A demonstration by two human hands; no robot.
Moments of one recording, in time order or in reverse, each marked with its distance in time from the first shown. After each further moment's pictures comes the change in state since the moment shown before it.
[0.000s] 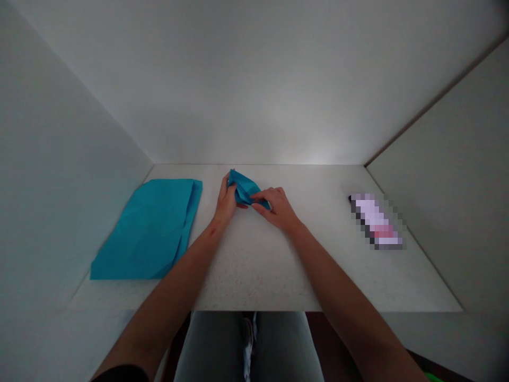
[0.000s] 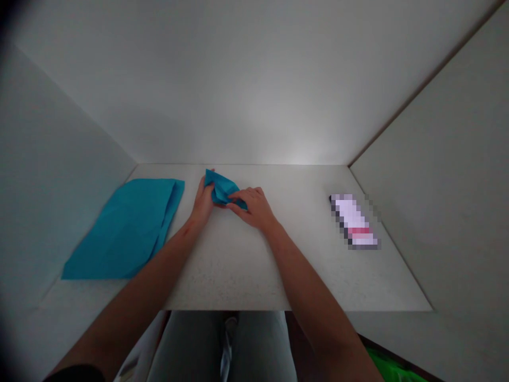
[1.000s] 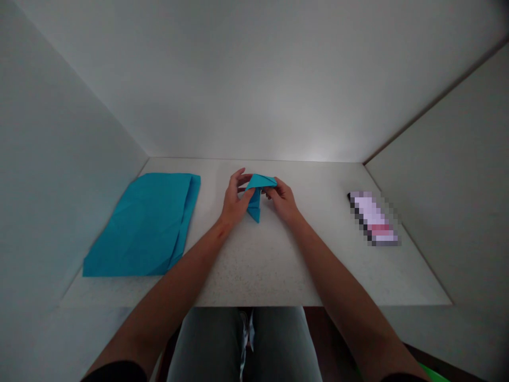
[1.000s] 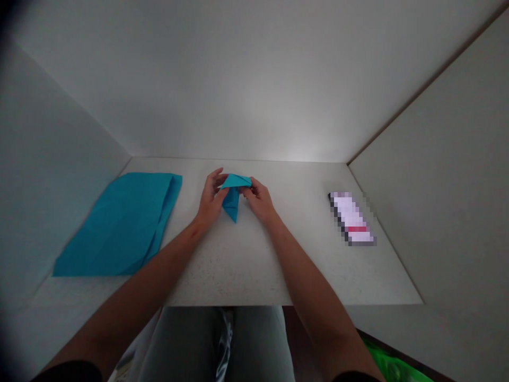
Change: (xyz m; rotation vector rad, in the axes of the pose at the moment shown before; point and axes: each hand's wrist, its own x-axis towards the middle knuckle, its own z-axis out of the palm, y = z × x) left_hand -0.013 -0.015 0.011 0.029 -0.185 0.384; right_hand 0.012 0.014 0.010 0.703 0.251 0.257
